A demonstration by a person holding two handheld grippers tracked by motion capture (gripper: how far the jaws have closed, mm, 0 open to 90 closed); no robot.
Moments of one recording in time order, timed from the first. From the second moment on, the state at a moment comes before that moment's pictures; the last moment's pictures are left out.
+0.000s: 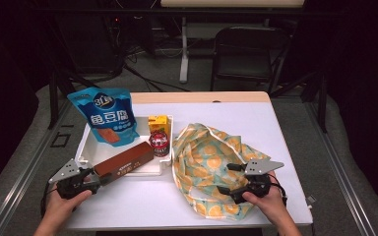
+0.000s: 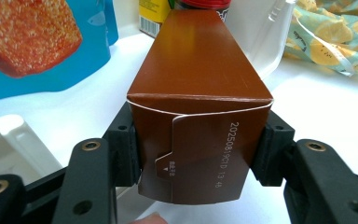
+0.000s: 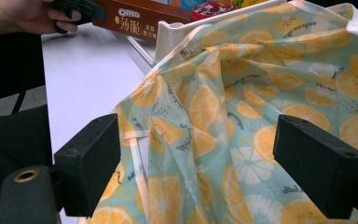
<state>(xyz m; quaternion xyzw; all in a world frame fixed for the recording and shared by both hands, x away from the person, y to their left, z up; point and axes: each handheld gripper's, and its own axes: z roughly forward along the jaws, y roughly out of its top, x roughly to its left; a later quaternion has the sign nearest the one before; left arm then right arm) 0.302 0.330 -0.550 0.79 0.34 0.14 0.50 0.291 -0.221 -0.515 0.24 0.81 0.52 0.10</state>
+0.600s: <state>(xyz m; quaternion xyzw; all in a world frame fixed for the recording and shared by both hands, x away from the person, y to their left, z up) 0.303 0.329 -0.552 0.78 0.36 0.16 0.49 0.290 -0.220 -0.516 0.24 0.82 0.52 0.10</state>
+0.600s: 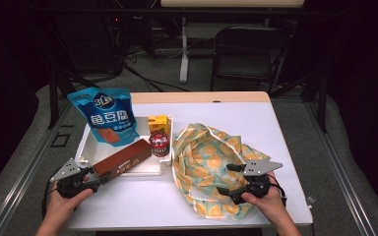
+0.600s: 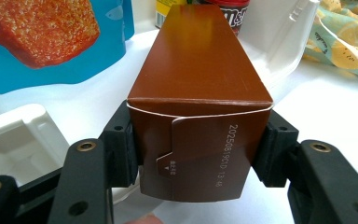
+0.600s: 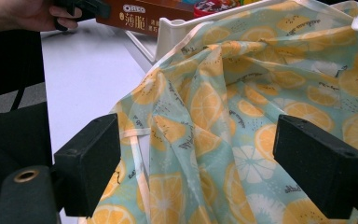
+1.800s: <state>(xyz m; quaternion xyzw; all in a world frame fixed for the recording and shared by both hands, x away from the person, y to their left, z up) 0.252 0.334 -0.528 0.74 0.44 0.22 0.46 0.291 -0.221 -0.519 0.24 0.81 0.52 0.10</state>
